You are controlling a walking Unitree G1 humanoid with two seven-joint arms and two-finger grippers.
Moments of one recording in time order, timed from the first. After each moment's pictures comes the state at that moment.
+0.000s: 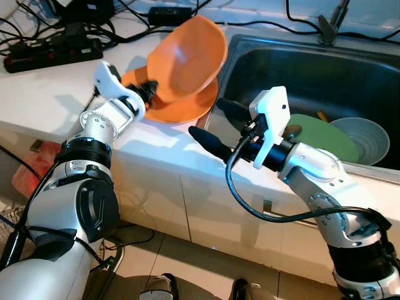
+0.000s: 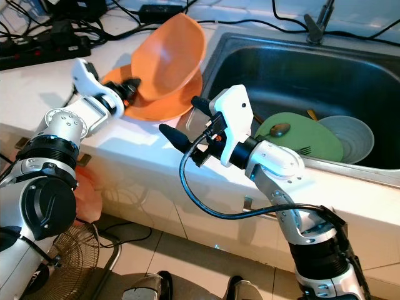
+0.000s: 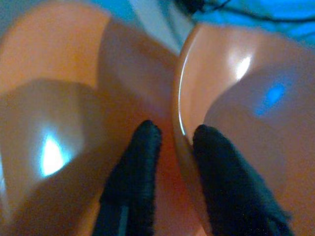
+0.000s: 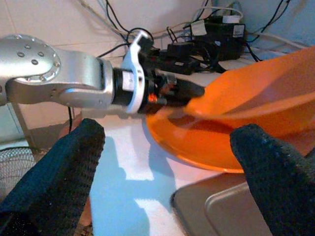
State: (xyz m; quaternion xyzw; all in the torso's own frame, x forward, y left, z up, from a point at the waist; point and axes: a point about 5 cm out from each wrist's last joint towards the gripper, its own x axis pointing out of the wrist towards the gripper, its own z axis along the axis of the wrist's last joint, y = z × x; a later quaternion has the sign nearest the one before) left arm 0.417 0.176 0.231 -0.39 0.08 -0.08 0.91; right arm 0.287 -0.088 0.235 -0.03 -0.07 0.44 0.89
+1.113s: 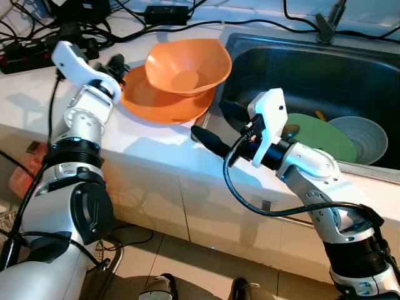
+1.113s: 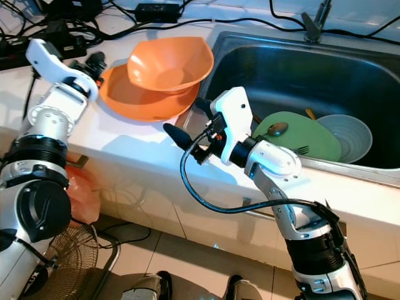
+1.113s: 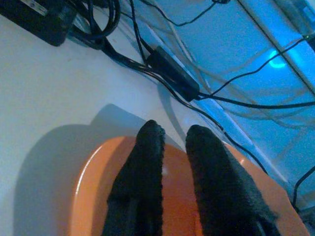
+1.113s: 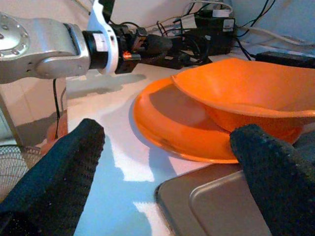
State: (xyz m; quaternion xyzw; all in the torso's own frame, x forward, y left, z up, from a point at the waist) left arm 0.414 0.211 0.259 -0.38 -0.04 -0.02 0.92; right arm 0.297 -0.090 0.228 -0.03 -0.07 0.43 0.90
